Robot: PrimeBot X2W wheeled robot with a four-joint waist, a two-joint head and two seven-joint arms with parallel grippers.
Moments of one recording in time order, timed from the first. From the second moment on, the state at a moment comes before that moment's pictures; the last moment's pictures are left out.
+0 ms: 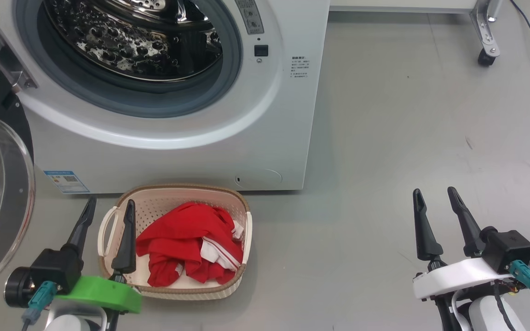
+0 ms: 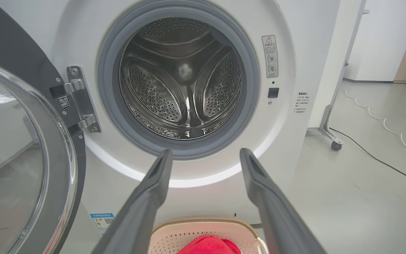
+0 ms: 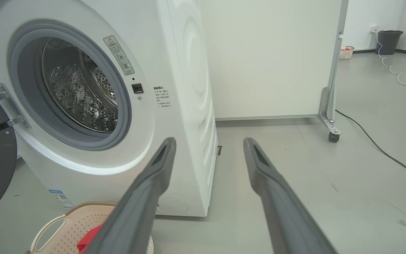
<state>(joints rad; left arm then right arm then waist) -0.08 0.05 -0.04 0.19 -0.25 -0.12 -0.25 -0.01 -0.04 0.09 0.14 0.30 0.12 -0.25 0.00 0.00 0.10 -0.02</state>
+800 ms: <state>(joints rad) -0.08 0.05 -0.04 0.18 -0.22 -0.12 -0.25 -0.01 -0.04 0.09 0.14 0.30 0.12 -0.25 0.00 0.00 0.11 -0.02</state>
